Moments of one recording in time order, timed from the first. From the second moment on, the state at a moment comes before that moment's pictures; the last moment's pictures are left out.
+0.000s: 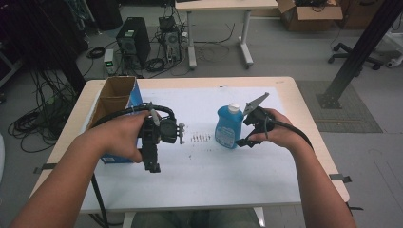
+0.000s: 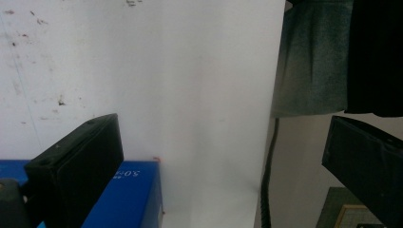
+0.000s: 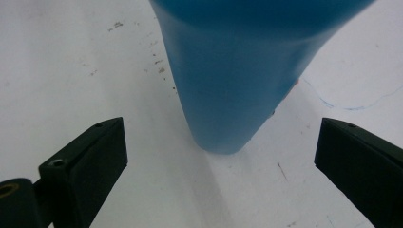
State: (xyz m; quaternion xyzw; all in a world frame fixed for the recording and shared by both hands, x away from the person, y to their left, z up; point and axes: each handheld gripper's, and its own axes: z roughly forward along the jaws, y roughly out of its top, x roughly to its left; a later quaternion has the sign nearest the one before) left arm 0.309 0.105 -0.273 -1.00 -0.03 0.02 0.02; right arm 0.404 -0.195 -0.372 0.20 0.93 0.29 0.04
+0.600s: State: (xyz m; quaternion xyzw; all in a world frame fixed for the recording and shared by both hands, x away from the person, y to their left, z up) left arm 0.303 0.107 -0.272 -1.00 -0.03 0.02 0.02; right arm 0.403 -0.189 -0.381 0.21 0.91 0.34 0.07
